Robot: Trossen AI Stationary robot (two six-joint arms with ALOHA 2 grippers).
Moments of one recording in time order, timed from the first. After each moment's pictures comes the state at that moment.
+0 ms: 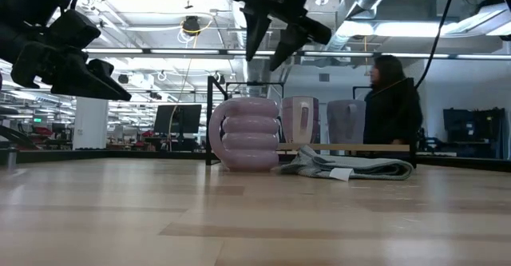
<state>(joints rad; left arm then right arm) 0.07 0.22 0.11 -0.27 -0.11 0.14 0.06 1.94 1.78 -0.99 0.36 0.86</state>
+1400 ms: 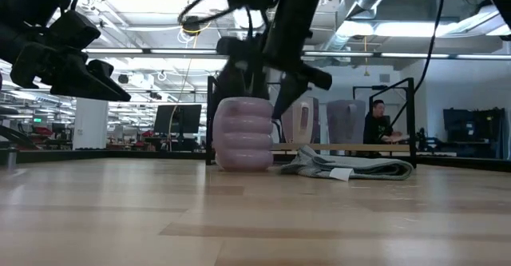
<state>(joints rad) 0.07 0.22 0.11 -0.28 -0.11 0.14 0.02 2.01 1.63 -0.83 0.26 0.96</state>
